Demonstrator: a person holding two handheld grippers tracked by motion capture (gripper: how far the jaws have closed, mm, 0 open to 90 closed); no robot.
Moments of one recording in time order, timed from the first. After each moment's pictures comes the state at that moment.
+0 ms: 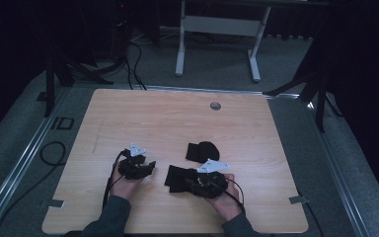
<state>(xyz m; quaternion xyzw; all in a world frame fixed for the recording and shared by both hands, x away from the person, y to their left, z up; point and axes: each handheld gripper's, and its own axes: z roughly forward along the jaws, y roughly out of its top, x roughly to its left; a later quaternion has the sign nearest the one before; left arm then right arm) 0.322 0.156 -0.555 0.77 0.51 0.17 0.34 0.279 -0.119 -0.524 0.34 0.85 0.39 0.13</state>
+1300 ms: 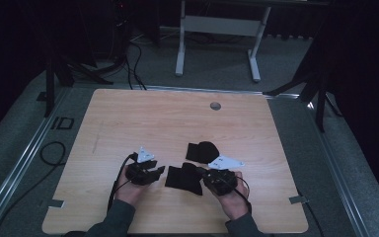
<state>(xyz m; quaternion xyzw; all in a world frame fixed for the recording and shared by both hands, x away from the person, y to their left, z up) 0.303 0.129 -0.543 0.80 0.45 0.15 0.38 0.276 -0.141 -0.498 0.36 0.81 0.43 0.15</state>
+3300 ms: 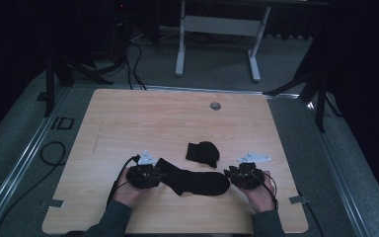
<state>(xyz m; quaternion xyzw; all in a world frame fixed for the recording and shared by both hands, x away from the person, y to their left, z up) 0.301 0.133 -0.547 0.83 0.40 0.09 0.37 0.307 -0.224 -0.524 0.44 0.81 0.36 0.14</state>
